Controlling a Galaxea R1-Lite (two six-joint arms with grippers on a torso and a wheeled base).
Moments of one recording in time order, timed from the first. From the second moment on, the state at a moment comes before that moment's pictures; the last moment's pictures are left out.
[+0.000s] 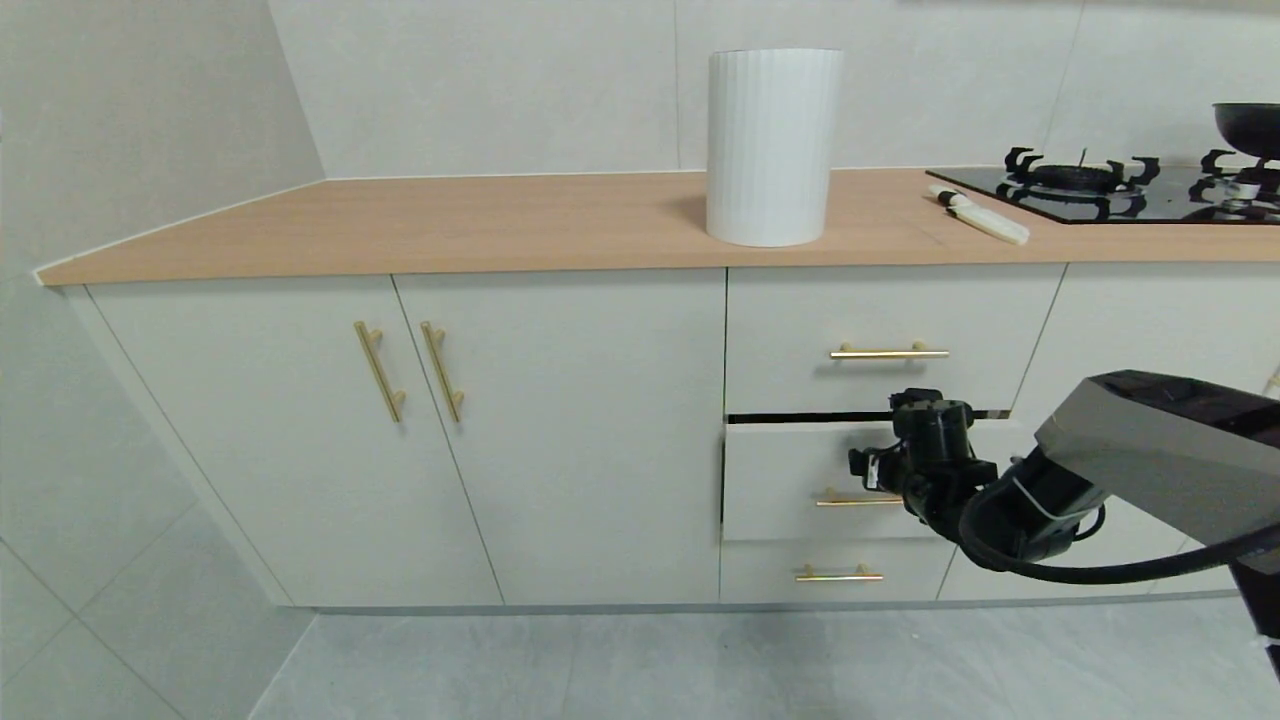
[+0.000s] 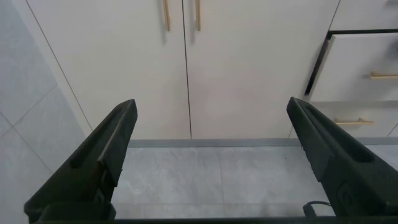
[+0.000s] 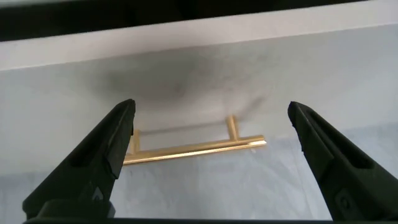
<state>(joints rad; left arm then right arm) 0.00 0.00 0.00 0.00 0.00 0.00 0.27 2.41 -1.13 -0.85 -0.38 0.20</state>
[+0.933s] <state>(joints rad) 0.00 0.00 0.00 0.00 0.00 0.00 0.21 2.57 -1.32 -0.94 -0.45 0.20</state>
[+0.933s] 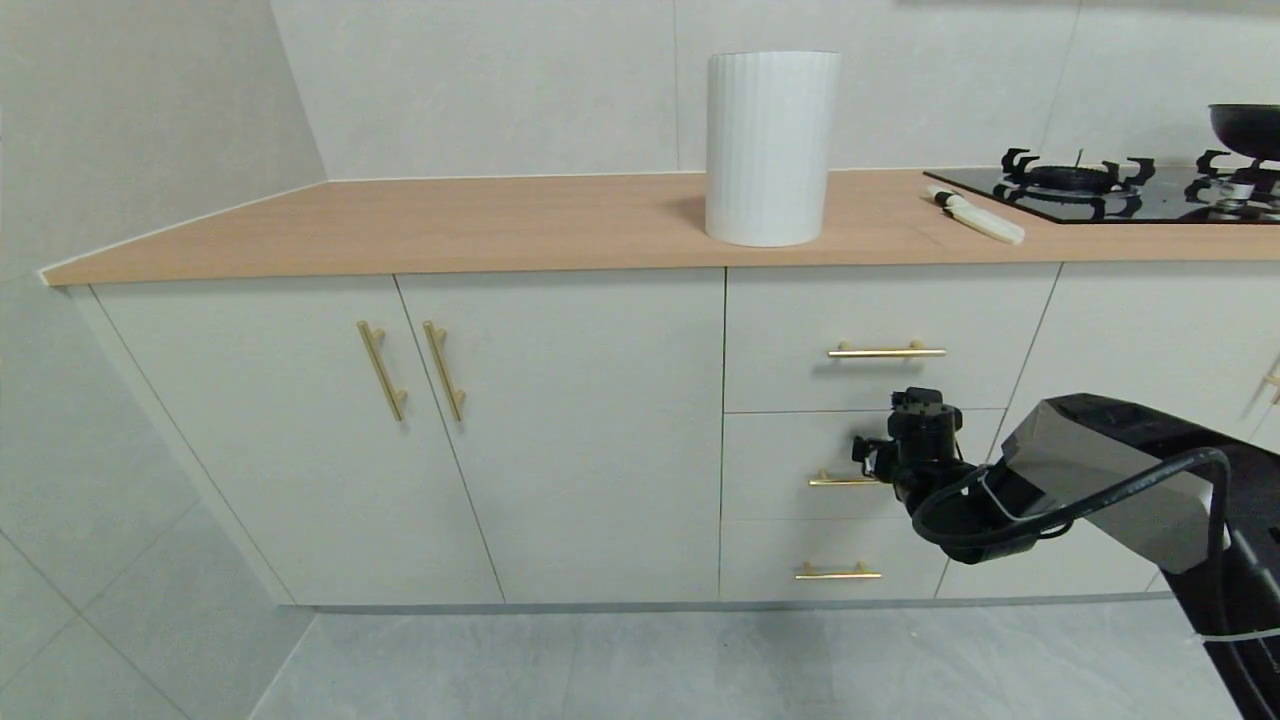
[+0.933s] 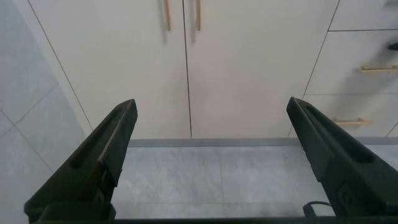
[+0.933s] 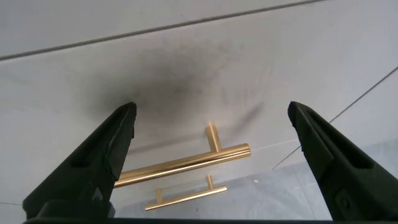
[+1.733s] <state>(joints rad) 0.00 0.00 0.00 0.00 0.00 0.00 0.24 1.98 -0.68 -0.95 -0.37 0.20</state>
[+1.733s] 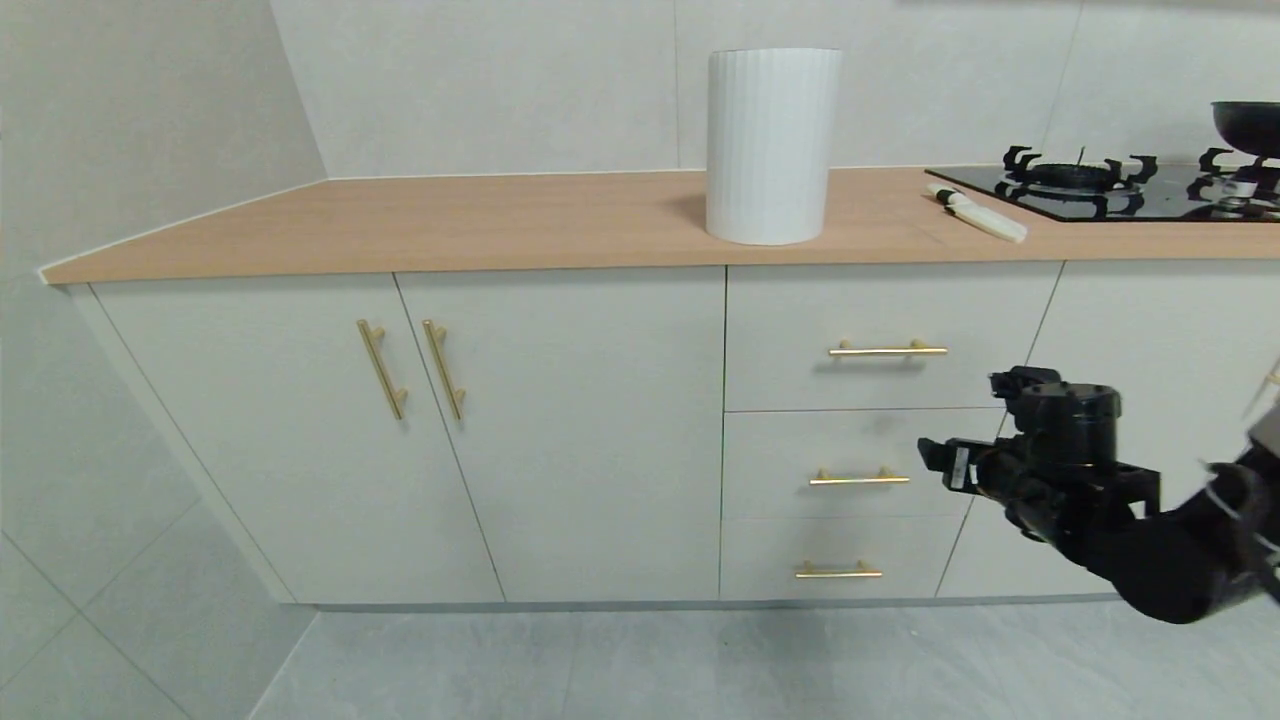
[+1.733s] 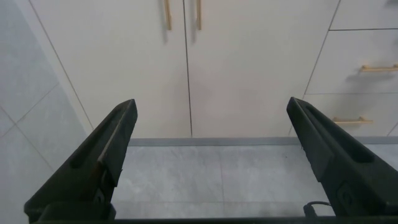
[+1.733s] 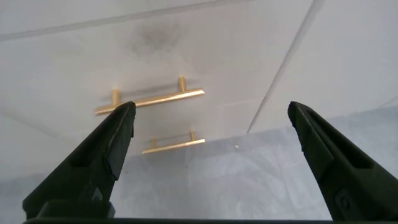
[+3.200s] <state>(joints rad) 0.00 0.00 0.00 0.00 0.00 0.00 0.01 0.03 -0.21 -0.01 -0.15 -0.18</state>
